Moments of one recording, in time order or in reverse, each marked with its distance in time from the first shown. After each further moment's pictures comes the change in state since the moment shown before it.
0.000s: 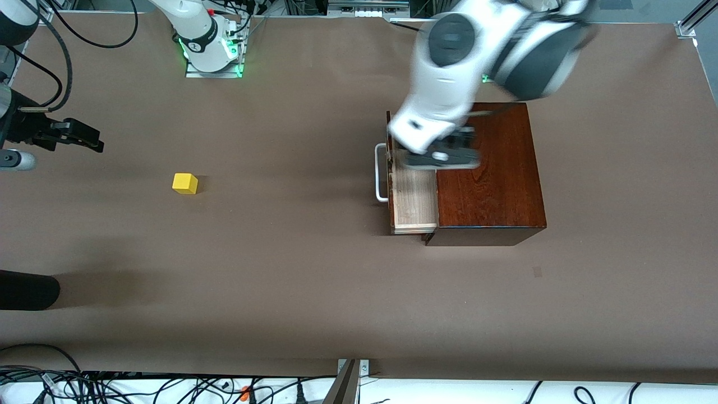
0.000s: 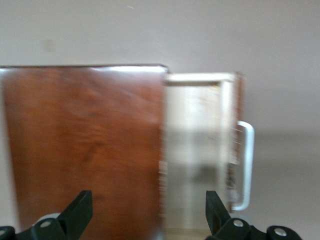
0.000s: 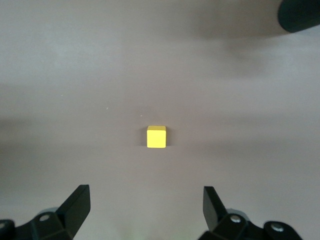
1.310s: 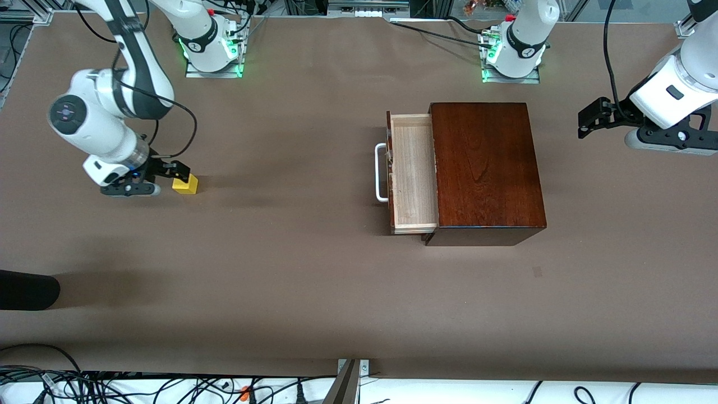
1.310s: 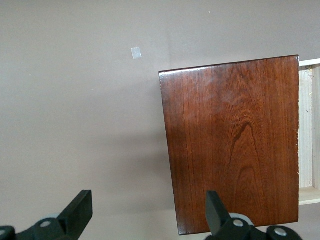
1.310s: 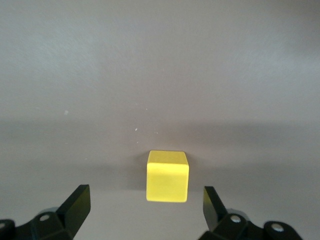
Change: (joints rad) left arm 0.199 -0.326 0.295 -0.228 -0.140 -0.043 0.626; right arm 0.003 0.064 0.017 -0.747 -0.001 0.872 0.018
